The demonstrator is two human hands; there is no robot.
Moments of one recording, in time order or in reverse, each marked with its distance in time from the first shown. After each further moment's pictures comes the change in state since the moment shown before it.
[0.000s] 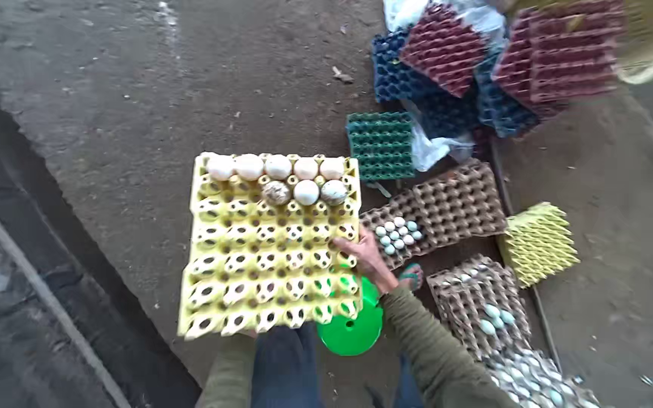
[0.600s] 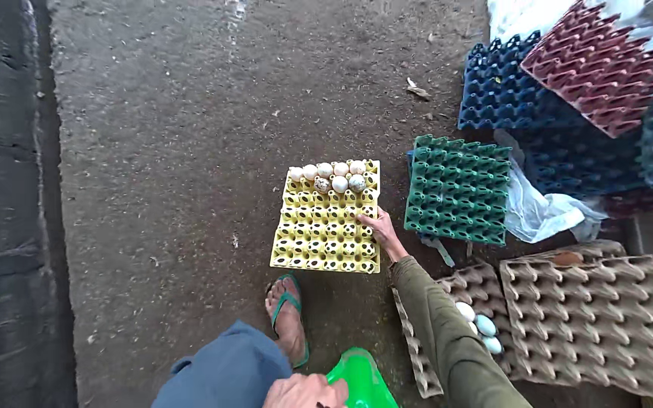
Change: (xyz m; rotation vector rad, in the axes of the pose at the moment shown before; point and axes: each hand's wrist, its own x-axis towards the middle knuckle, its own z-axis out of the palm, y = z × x) left_hand 0.024 -0.004 0.158 1.679 -1.128 0.397; right_hand 0.355 0.243 -0.088 -0.239 -0.133 -0.028
